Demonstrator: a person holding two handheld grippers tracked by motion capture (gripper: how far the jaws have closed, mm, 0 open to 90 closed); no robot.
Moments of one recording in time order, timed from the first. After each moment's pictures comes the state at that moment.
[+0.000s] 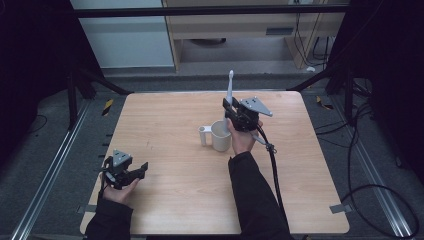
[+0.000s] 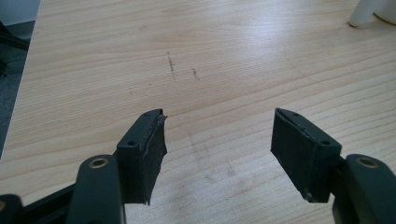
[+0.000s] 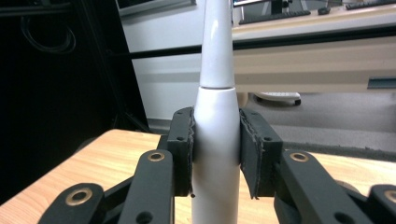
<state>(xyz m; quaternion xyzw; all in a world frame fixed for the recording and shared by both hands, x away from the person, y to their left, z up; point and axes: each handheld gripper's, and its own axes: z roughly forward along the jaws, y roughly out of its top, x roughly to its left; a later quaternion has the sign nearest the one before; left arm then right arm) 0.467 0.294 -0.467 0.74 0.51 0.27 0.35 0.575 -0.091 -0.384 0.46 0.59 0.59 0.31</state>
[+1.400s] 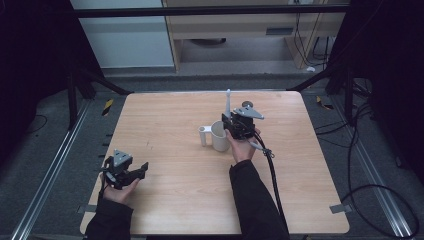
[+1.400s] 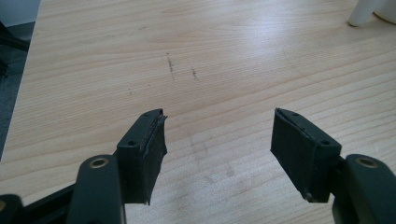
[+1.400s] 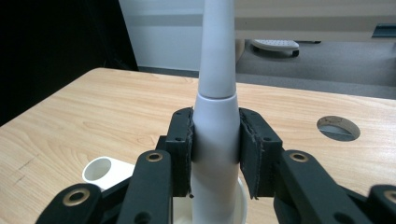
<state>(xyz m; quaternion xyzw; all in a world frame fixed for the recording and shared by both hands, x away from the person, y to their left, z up) 0.467 0.293 -0.466 0.74 0.51 0.27 0.35 0.579 -0.086 -0.420 0.48 0.66 0.51 0.28</state>
